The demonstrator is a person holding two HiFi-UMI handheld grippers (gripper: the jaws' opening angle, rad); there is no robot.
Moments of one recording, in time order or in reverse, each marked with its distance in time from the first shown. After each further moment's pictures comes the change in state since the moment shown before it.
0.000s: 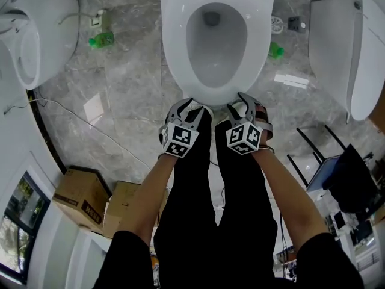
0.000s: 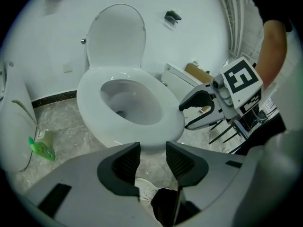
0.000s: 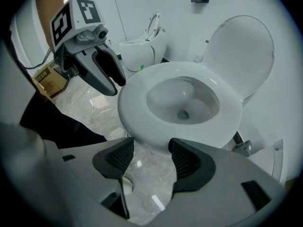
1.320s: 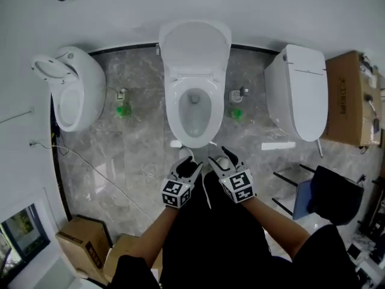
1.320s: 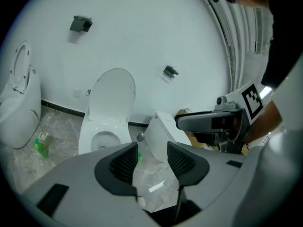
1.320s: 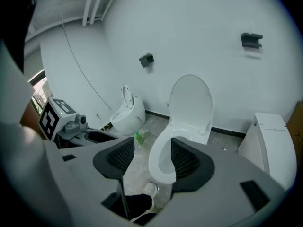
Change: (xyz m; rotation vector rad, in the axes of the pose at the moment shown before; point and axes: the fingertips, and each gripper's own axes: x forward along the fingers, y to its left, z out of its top) left arm -0.264 -0.143 0.219 -0.247 -0.363 -0.076; right arm -0.378 -0.059 0.156 0.544 -0.456 0.030
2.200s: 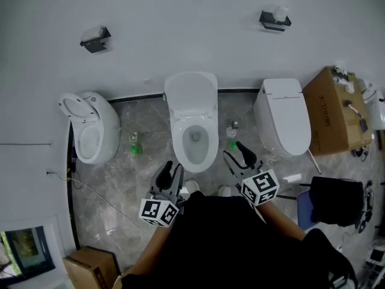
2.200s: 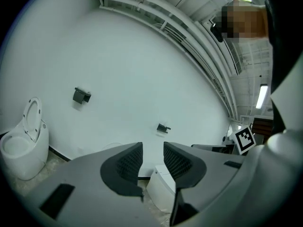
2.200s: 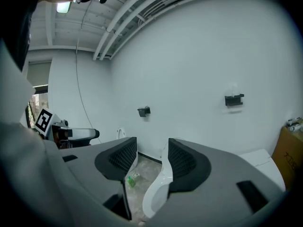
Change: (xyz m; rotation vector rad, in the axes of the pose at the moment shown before) left arm -0.231 -0.128 0.233 0.105 -0.553 0.093; right arm -0.245 0.030 0.194 -0.016 -0.462 -0.095
